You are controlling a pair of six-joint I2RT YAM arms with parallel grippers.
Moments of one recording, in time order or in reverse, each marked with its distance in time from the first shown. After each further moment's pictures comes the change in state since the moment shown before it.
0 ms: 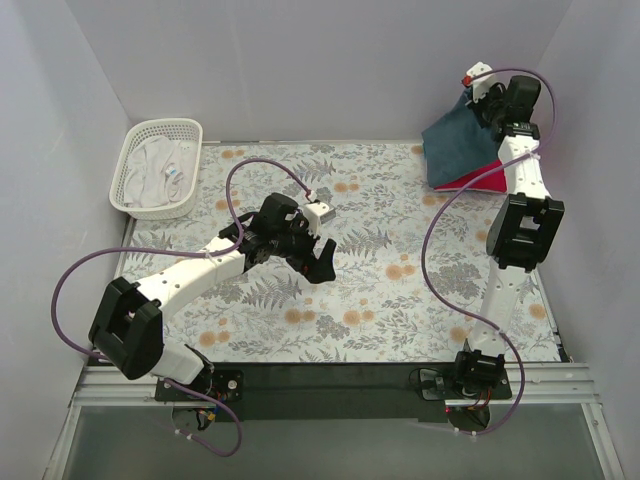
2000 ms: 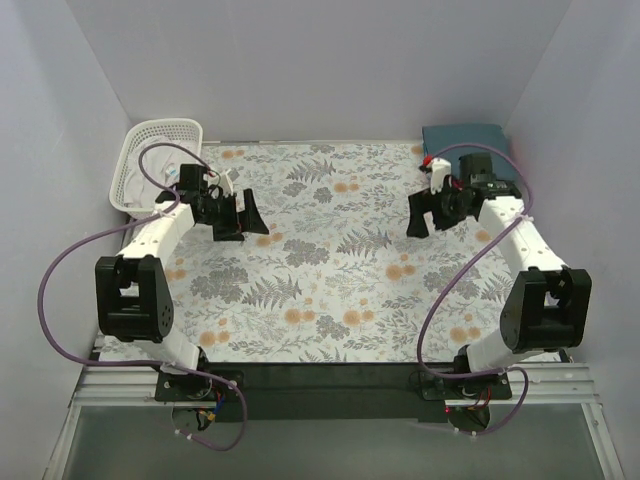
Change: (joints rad) left arm 0.629 0.178 0.182 -0.263 0.167 -0.129; right arm 0.211 -0.743 -0.874 -0.542 -0.048 0.385
